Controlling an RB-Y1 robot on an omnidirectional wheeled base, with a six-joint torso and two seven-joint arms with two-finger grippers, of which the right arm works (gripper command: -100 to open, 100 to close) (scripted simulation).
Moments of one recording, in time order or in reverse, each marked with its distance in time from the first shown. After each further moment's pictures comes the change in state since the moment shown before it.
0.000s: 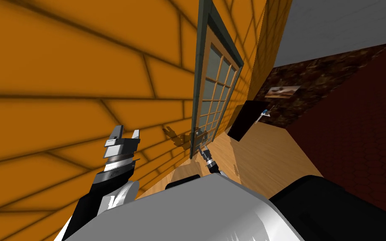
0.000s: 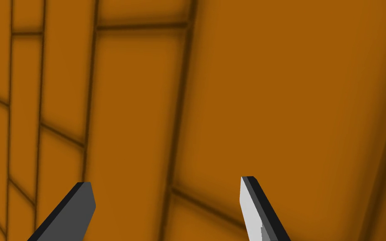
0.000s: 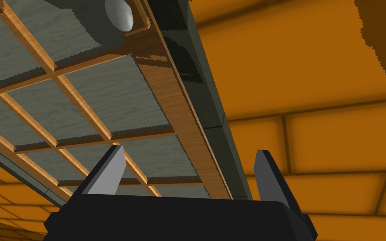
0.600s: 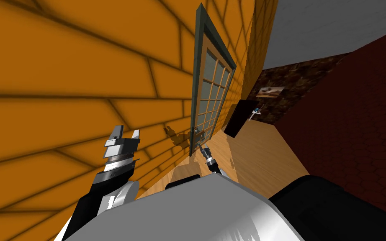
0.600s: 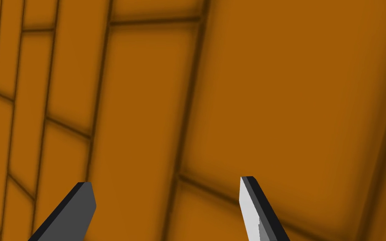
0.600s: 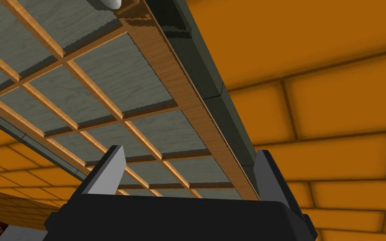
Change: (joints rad) arm 0.017 0.018 -0.022 -0.098 -0.004 0.036 -0.109
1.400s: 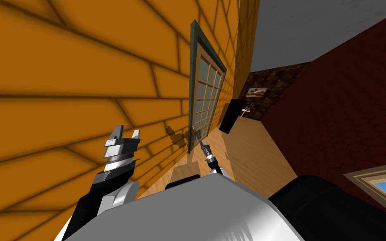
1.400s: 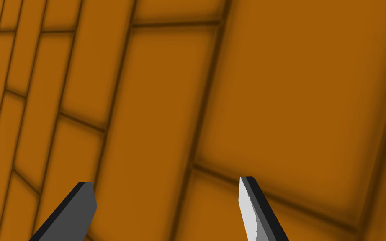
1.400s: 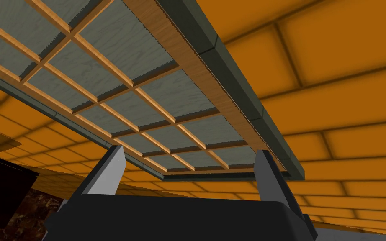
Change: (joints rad) arm 0.031 0.025 -0.028 -0.144 -0.005 0.053 -0.145
